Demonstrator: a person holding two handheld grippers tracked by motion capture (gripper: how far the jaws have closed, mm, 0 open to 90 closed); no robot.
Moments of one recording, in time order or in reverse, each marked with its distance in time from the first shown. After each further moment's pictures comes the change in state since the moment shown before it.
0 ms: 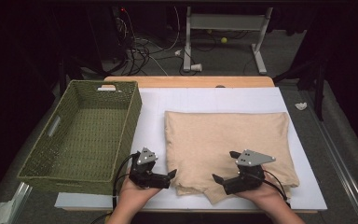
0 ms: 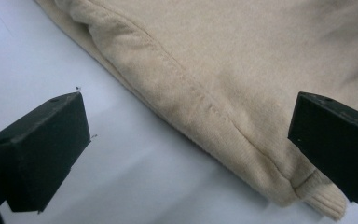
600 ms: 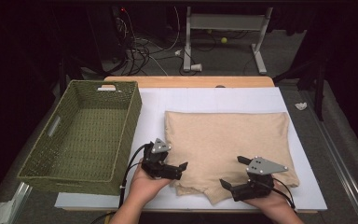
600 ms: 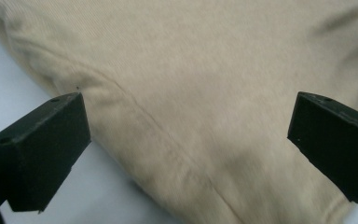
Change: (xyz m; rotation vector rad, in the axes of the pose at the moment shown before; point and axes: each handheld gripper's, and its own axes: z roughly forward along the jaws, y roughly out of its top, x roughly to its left) left arm -0.007 0.040 0.026 0.038 -0.022 0.019; right arm 0.000 -0.019 -0.020 -0.041 -0.014 0.013
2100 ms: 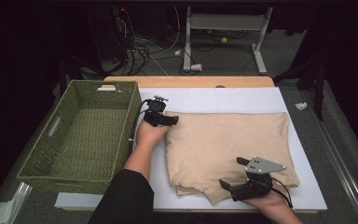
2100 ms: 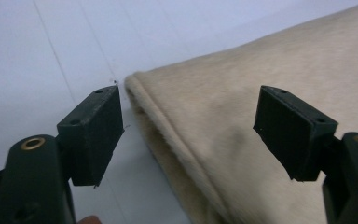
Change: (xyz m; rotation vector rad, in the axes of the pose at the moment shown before) left arm 0.114 0.088 0.072 0.130 0.170 -0.184; right arm 0.000 -0.002 0.005 0.027 0.011 0.027
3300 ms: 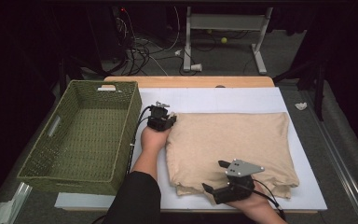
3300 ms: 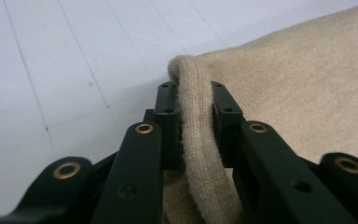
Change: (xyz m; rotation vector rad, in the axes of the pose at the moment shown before) left arm -0.003 -0.023 0.022 -0.136 -0.035 0.045; right arm 0.036 0.013 0.033 0.024 0.052 -0.050
